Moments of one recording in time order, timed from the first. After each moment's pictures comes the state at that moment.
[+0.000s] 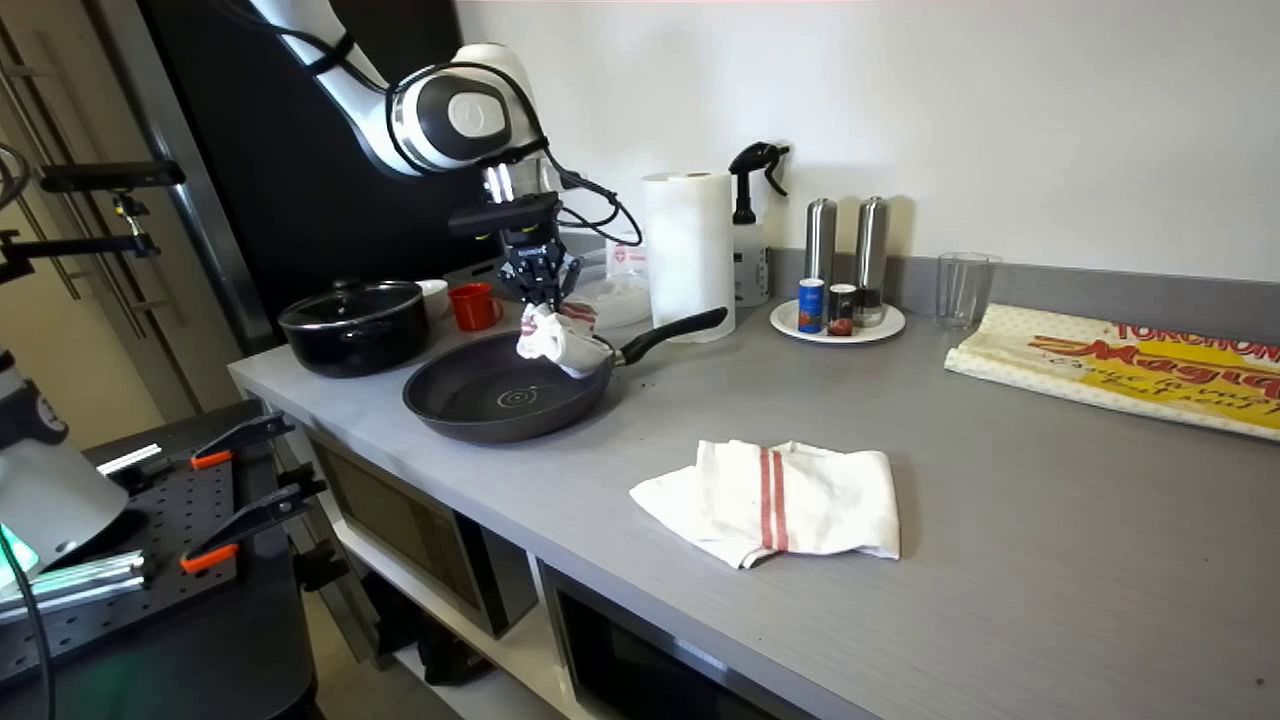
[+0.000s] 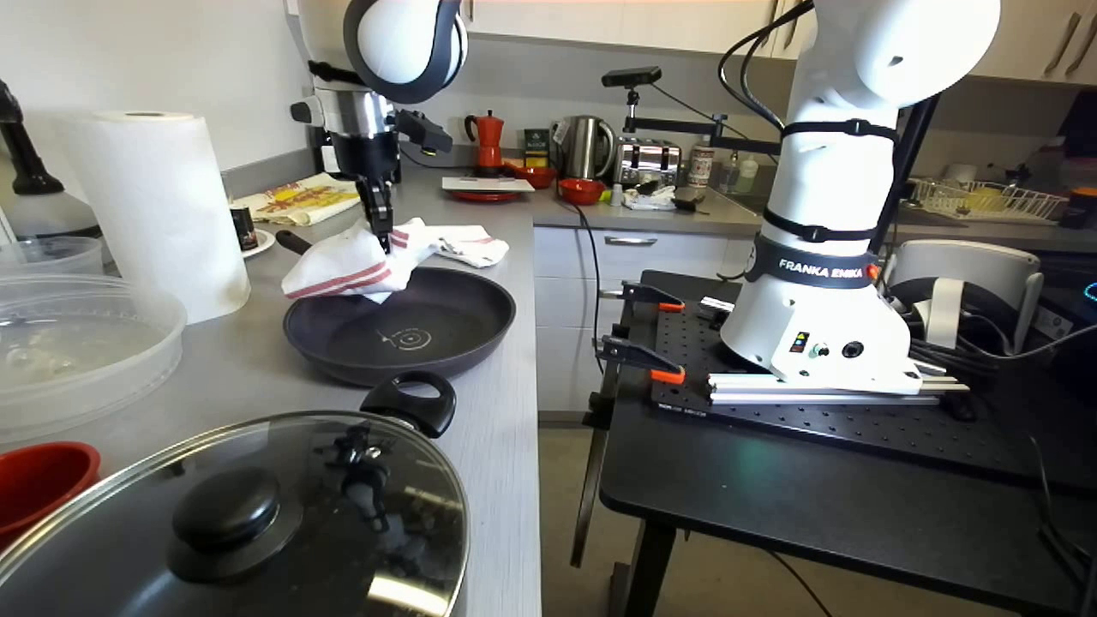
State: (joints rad) arm -0.04 0.39 0.05 -2.17 -0.31 2.57 -0.47
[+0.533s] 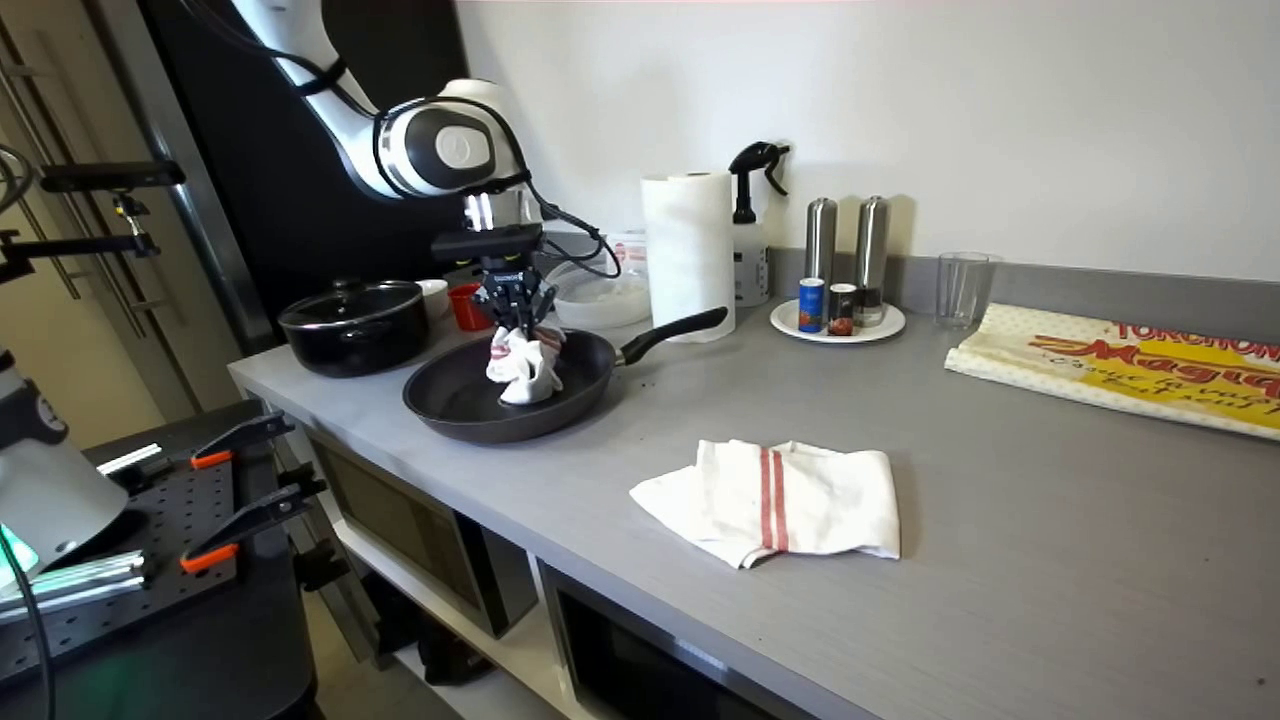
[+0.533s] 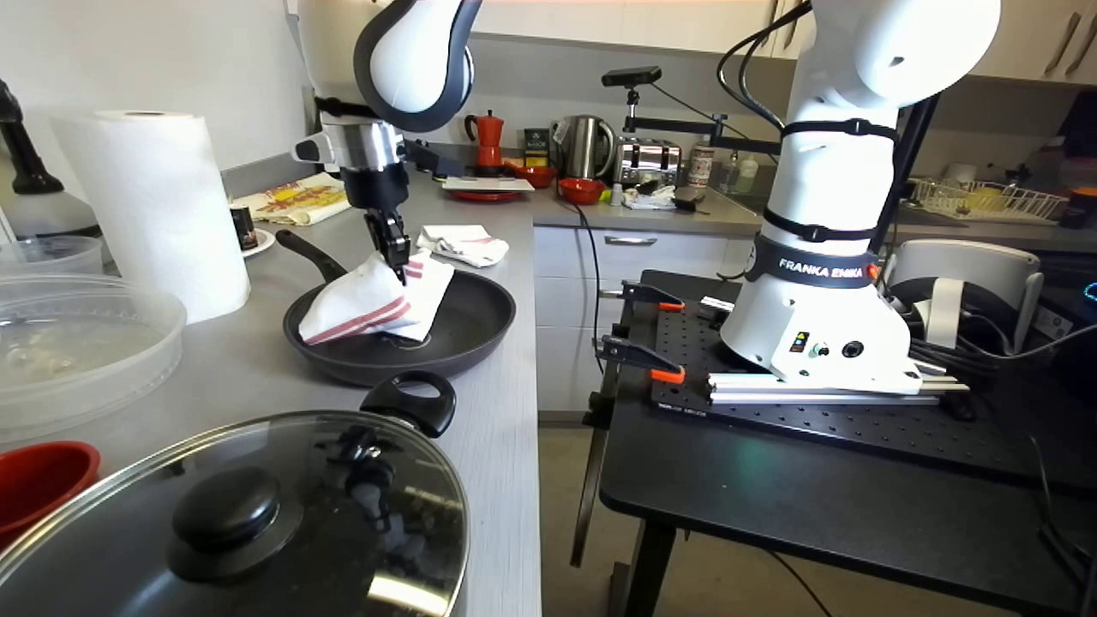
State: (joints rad) arm -0.04 0.42 0.10 -2.22 -0.31 2.58 -0.54
